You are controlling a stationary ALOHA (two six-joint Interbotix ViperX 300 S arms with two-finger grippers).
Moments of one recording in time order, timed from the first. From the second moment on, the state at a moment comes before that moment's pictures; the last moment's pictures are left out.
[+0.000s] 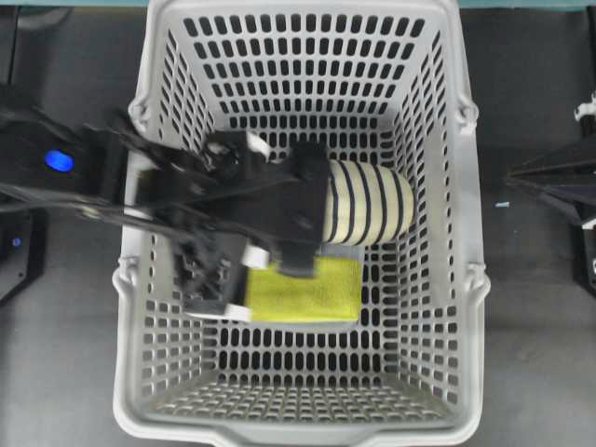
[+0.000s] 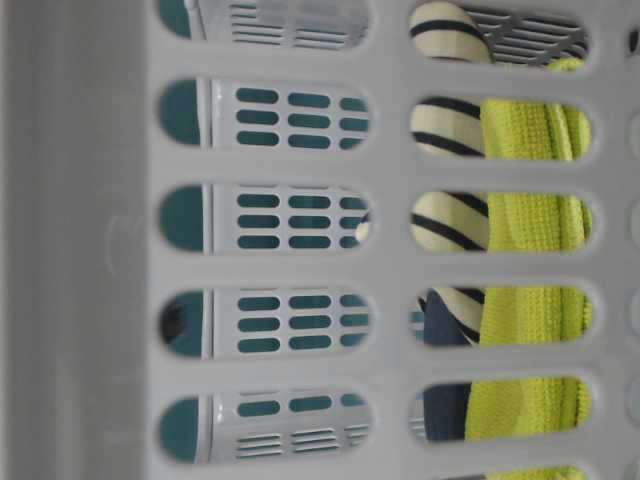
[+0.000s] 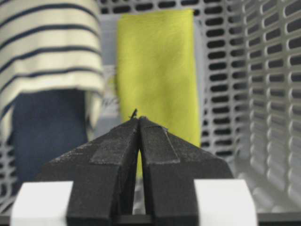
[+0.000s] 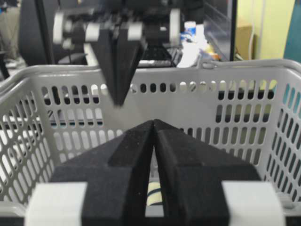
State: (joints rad) left arm -0.12 -0.06 0.07 0.04 0.89 -0.02; right arm 0.00 -0.98 1.18 0.01 -0.24 0.01
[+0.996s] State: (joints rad) left arm -0.13 0.19 0.18 0.04 0.75 -0.08; right arm -0.01 -1.00 1.18 0.01 -0.24 0.04
